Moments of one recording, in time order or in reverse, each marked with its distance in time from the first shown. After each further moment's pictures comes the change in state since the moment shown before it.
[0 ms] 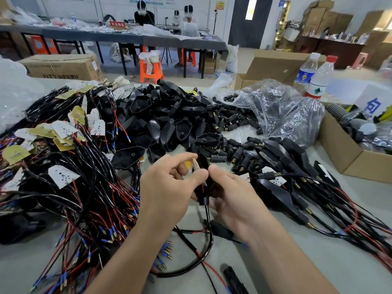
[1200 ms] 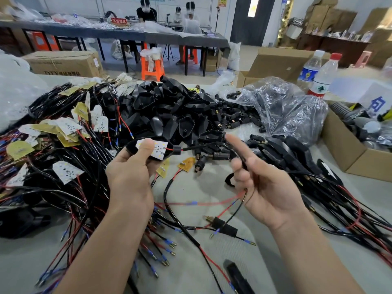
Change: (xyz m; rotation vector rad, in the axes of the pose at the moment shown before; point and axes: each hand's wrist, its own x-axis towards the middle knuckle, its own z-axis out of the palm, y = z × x) left_hand 0.031 -0.006 -0.028 -0.777 0.391 -0.491; right_hand -0.009 -0.032 -0.043 0.415 -0.314 -0.026
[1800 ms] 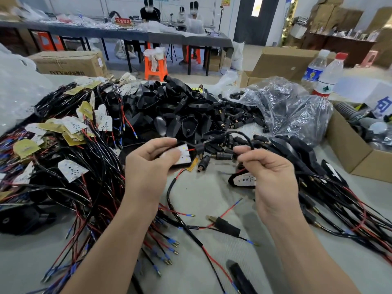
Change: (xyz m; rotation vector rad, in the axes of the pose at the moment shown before) left_hand -0.010 0.000 0.002 0.362 -0.218 0.092; right_hand 0.017 0.016 -0.005 -0.737 0.402 -0.586
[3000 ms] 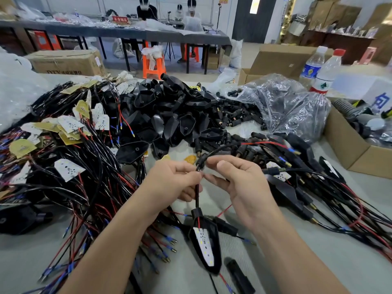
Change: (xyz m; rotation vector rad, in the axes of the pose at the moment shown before) left_hand -0.001 -0.016 0.001 0.390 -0.514 -0.199; right_hand -0.015 0.004 0.026 0.139 -0.128 0.338
